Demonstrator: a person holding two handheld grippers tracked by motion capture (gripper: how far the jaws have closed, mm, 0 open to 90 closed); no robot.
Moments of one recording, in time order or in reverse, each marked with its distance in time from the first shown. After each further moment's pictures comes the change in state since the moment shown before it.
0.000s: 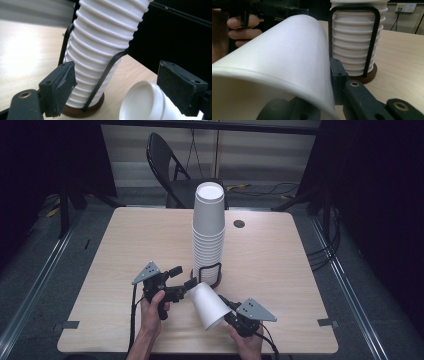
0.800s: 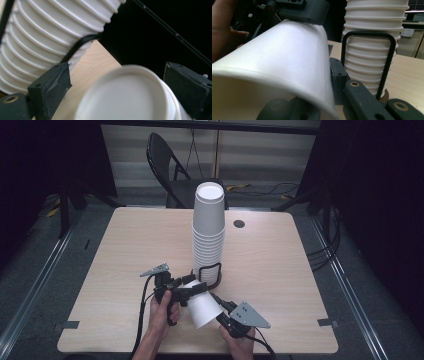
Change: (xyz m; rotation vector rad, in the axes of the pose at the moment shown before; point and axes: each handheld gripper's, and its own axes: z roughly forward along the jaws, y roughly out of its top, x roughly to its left) left arm -0.004 -0.005 0.021 0.093 -0.182 -0.258; right arm 0.019 0.001 0.010 -0.159 0.014 -0.050
